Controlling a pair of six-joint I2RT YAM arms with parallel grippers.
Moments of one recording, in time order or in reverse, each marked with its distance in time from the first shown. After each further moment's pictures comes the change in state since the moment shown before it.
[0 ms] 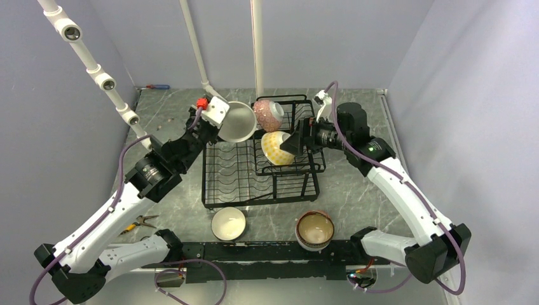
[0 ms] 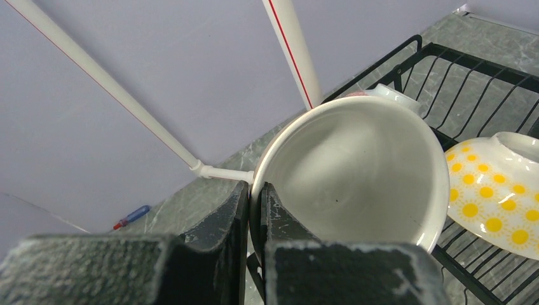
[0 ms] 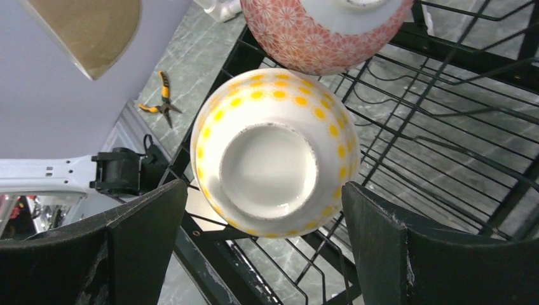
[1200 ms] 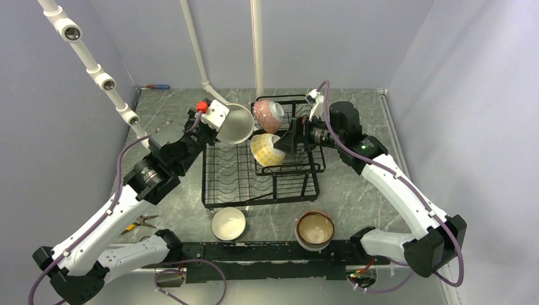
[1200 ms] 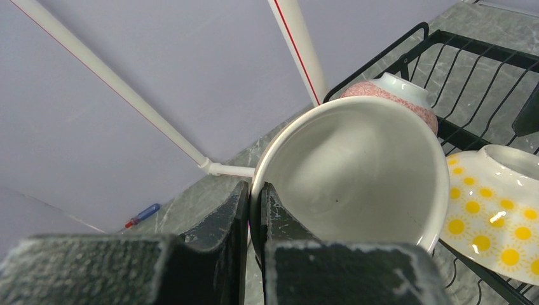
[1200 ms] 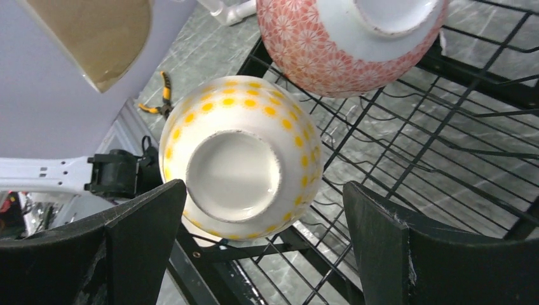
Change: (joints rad) left arm 0.000 -0.020 -0.018 -0.009 -0.006 0.040; right arm 0.048 0.055 0.000 0.087 -0.009 0.003
